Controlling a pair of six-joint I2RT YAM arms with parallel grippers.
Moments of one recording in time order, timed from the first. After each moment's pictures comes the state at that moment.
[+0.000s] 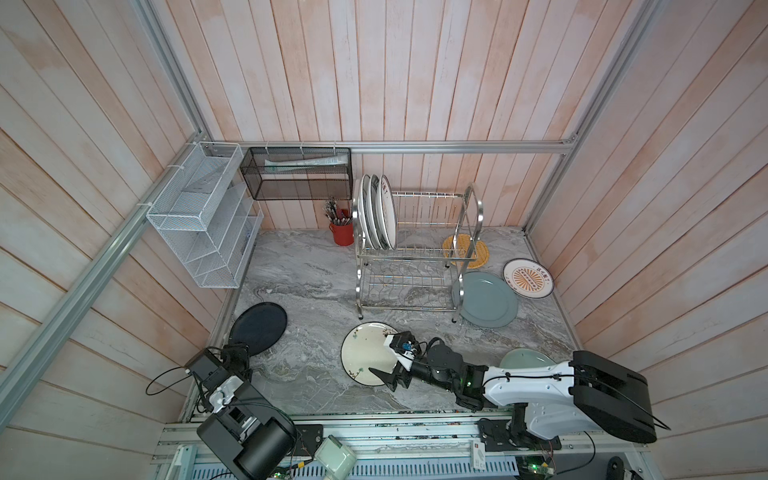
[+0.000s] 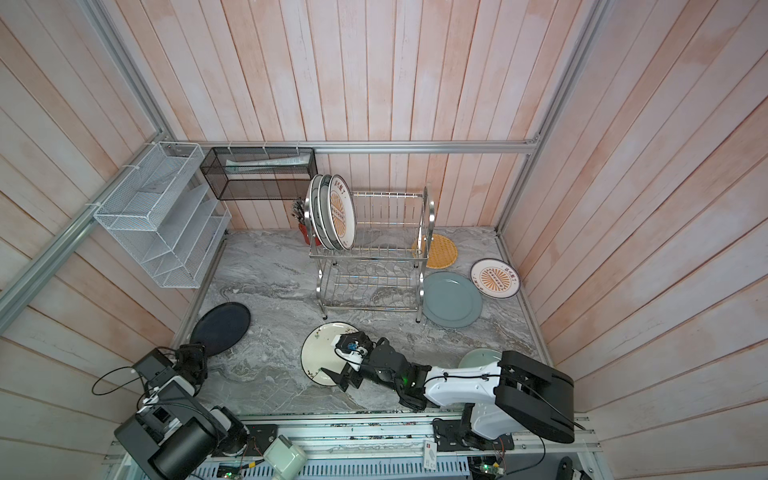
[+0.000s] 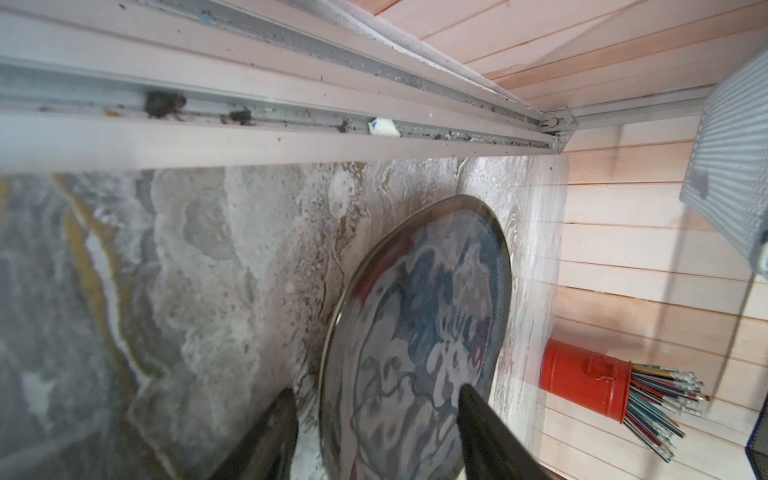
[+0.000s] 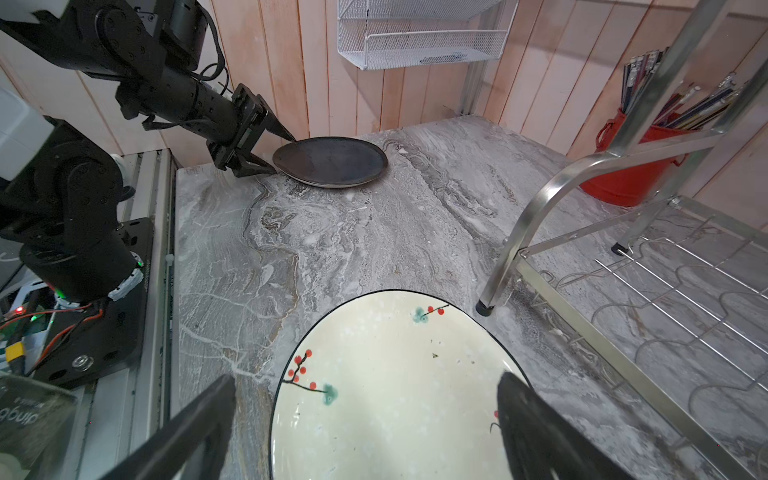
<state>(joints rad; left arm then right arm) 0.91 1.17 0.24 0.14 0.49 -0.86 1.21 1.35 0.43 0.68 0.06 -0.02</state>
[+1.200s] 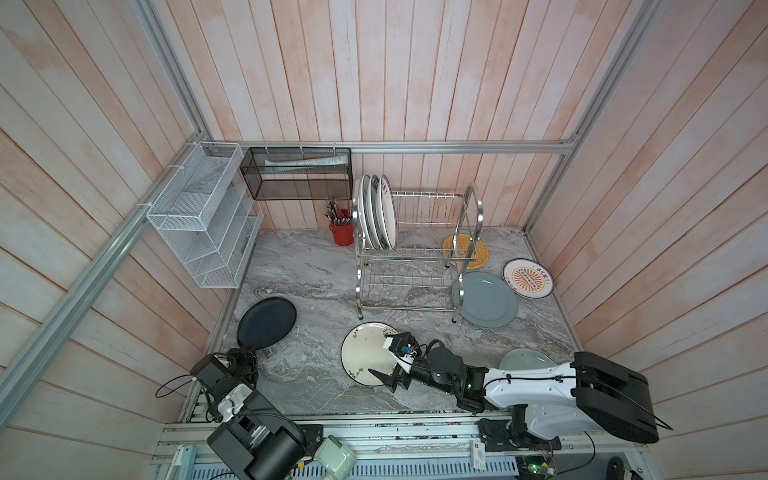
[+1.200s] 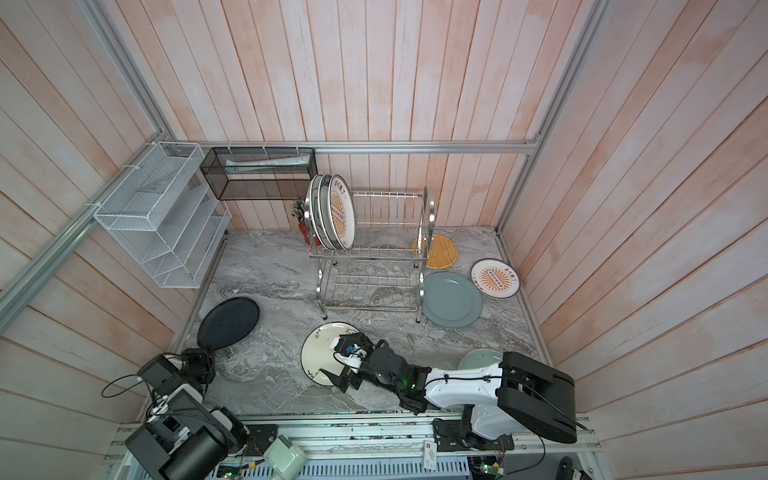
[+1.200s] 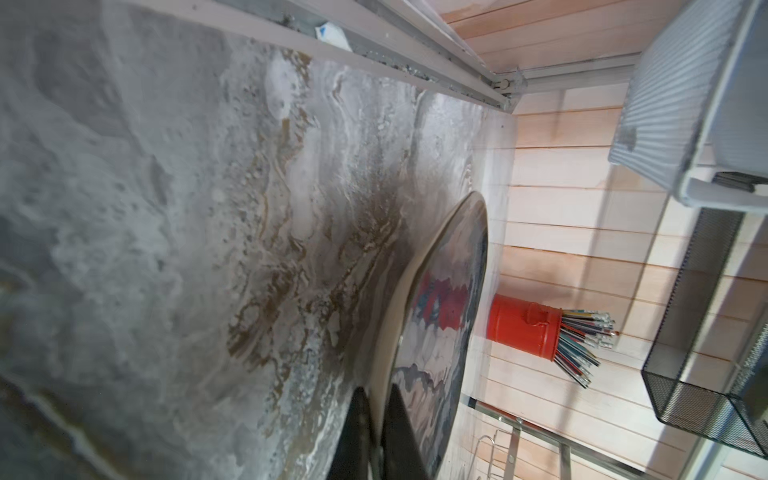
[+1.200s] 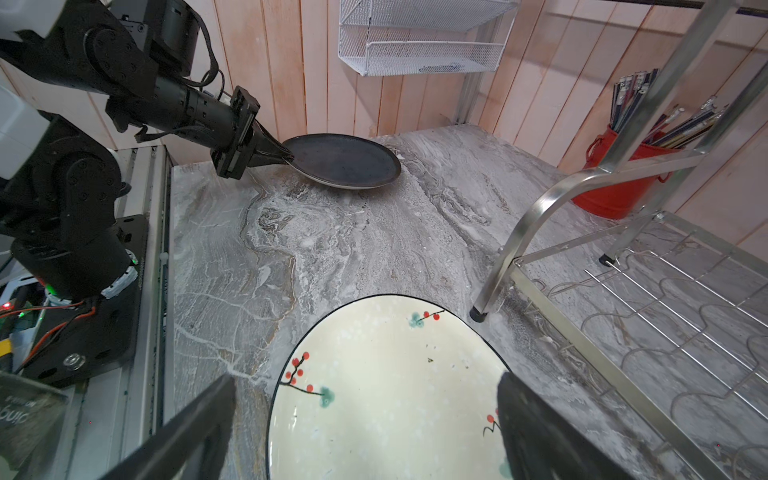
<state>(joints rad) 0.91 1.01 0.15 0.18 0.66 -0.97 1.23 1.35 0.43 0.68 0.10 -0.05</state>
